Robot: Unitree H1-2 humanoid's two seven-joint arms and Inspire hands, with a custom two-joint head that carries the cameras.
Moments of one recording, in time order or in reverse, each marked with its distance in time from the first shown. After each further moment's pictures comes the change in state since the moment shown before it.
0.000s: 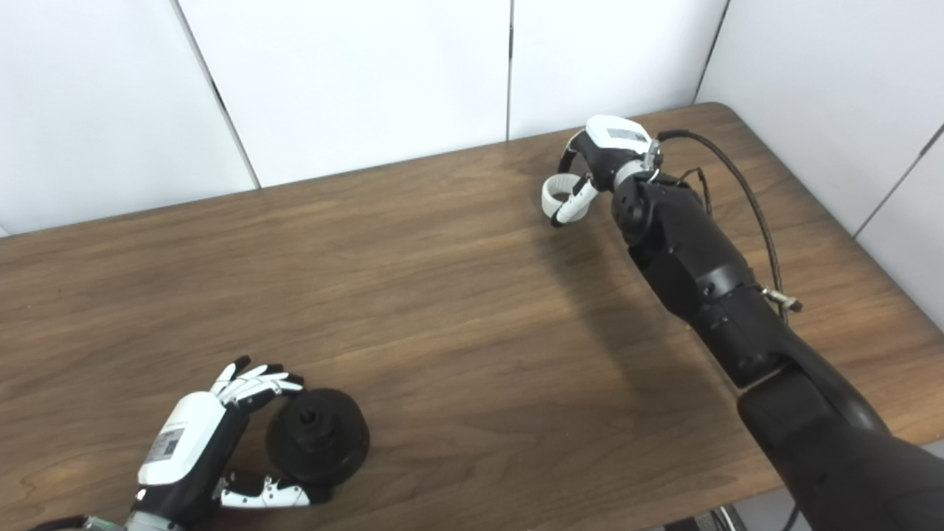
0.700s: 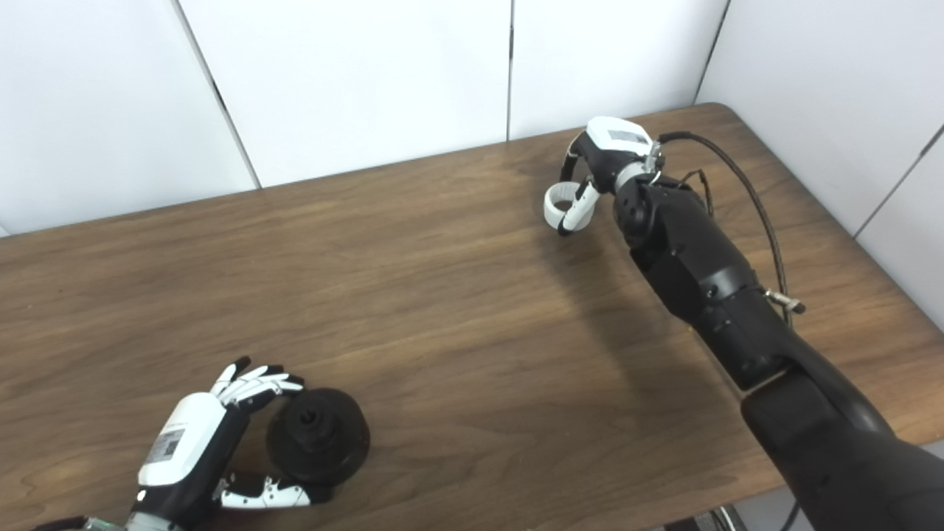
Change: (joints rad) left arm 0.001 0.000 -0.001 -0.004 0.002 0.001 0.000; right arm 0.013 -0.009 0.002 -0.016 0.014 -0.001 -0.004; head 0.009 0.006
